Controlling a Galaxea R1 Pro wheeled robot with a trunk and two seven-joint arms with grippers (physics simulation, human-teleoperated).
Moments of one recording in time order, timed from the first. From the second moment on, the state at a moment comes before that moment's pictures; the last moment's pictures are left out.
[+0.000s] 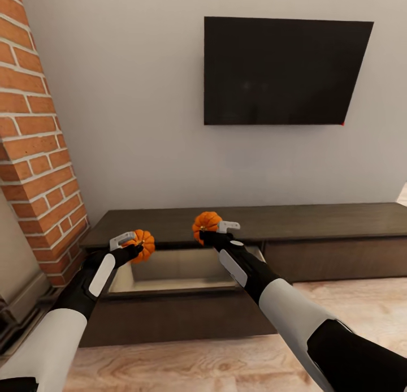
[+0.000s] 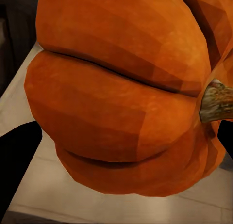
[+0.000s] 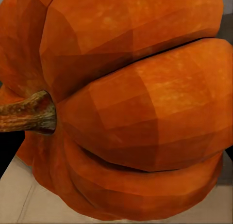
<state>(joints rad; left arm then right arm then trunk) -0.75 0.09 0.04 -0.88 0.50 0.58 0.20 -0.96 0.16 0.58 -0.59 -0.68 0.17 -0.26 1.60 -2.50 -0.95</state>
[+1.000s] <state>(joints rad) -0.75 0.09 0.03 -0.88 0.50 0.58 0.20 -0.96 0.16 0.59 -0.59 -0.68 0.17 -0.25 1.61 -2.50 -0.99</state>
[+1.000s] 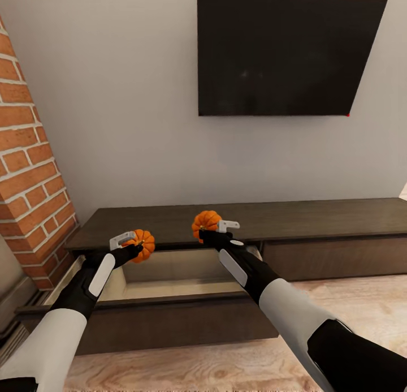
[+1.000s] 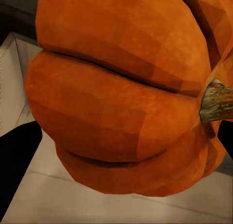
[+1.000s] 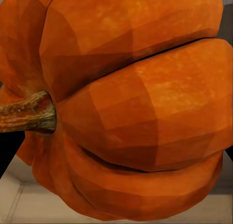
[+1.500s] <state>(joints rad) -0.75 0.09 0.03 -0.87 0.50 0.58 0.20 -0.96 0.16 0.58 -0.59 -0.71 0.28 -0.26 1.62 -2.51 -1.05</state>
